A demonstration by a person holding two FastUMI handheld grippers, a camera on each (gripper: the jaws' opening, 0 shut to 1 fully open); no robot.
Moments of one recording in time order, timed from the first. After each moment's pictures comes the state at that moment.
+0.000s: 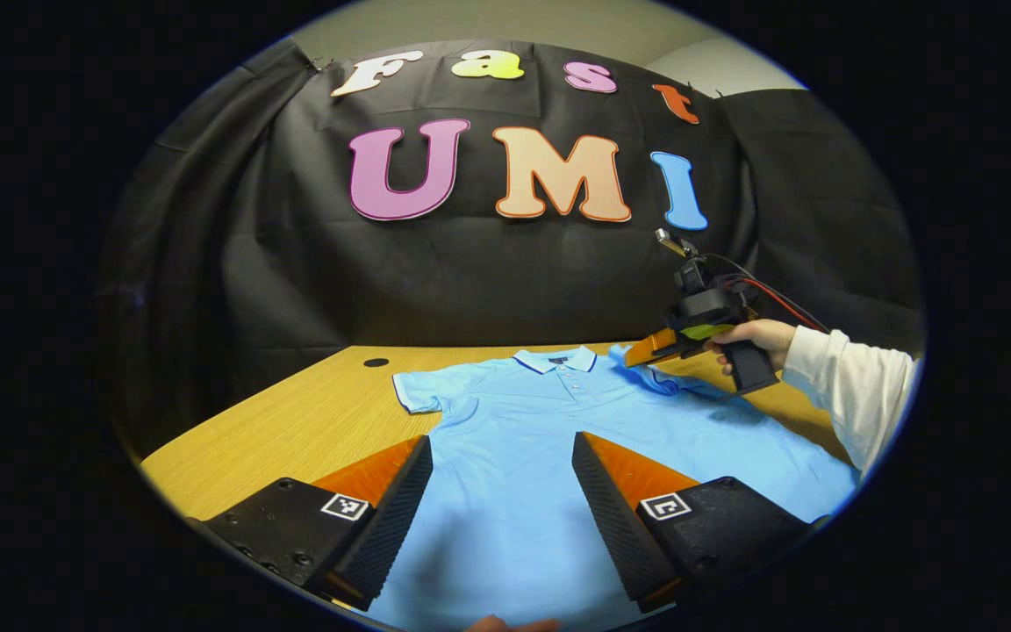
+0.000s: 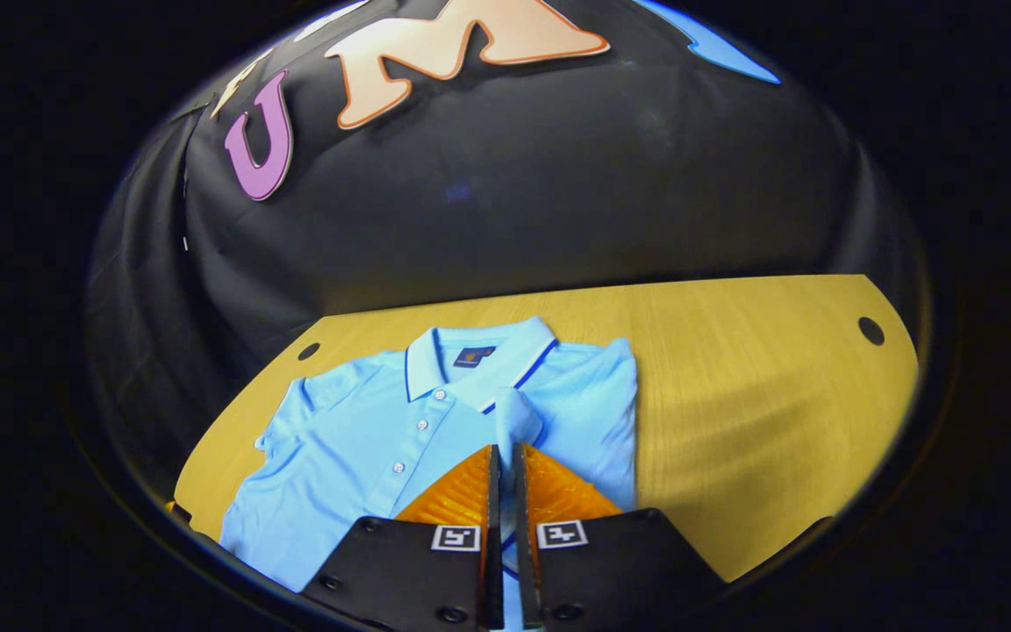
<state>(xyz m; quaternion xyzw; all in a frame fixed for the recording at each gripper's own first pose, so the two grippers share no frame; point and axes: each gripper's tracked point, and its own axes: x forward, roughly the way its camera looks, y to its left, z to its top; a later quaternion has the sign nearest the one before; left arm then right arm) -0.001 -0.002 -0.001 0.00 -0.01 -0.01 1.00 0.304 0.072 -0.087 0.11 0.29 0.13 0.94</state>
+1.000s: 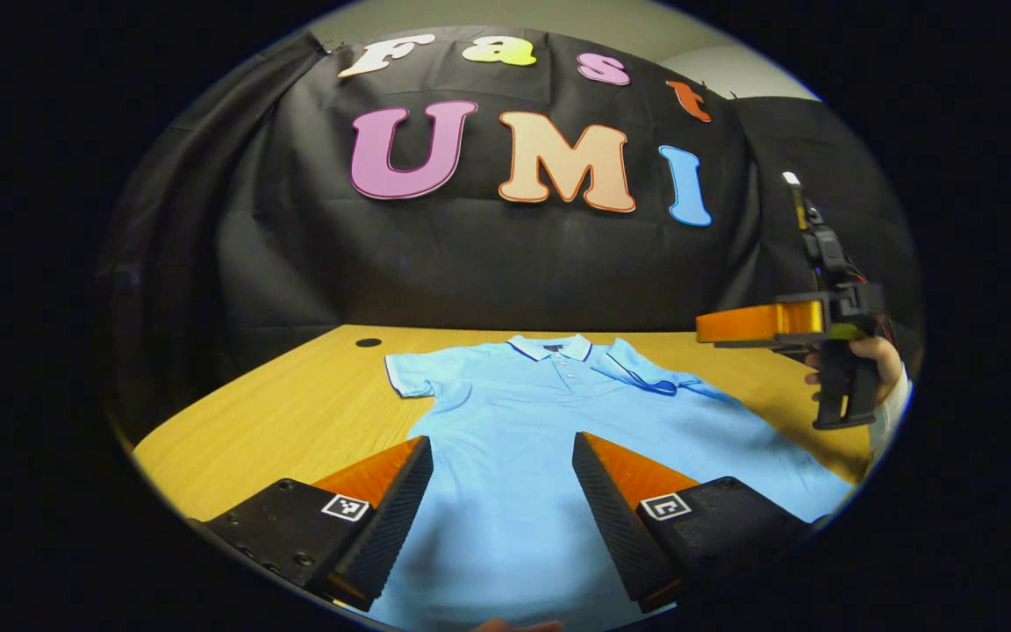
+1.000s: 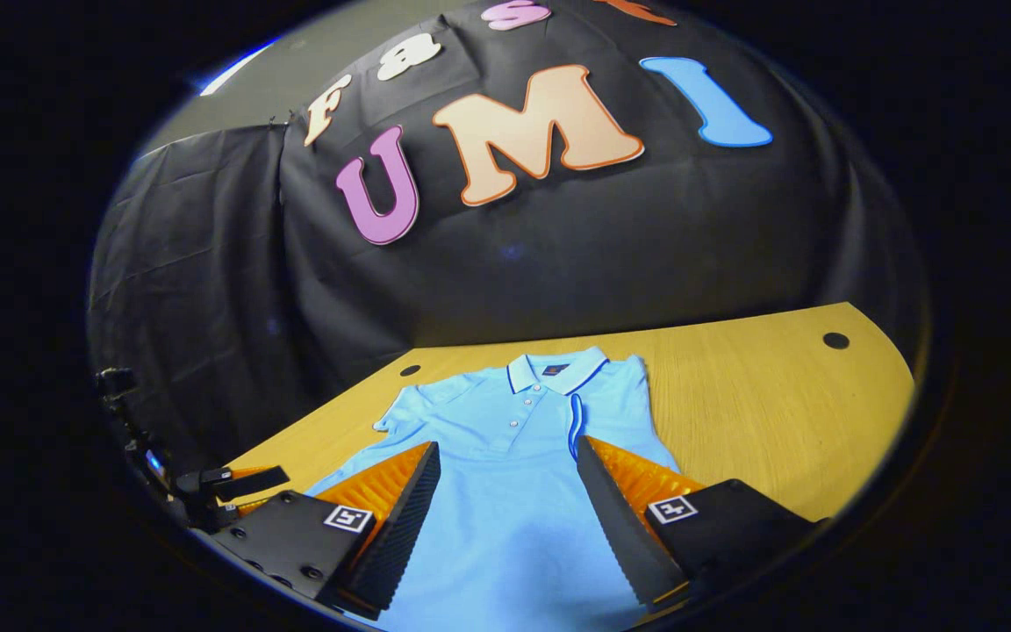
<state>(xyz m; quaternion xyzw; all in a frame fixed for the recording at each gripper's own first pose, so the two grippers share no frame) 0.005 -0.005 -0.006 -0.04 0.03 -0.04 1.00 0.111 0.053 -0.001 0.13 0.16 0.18 0.96</state>
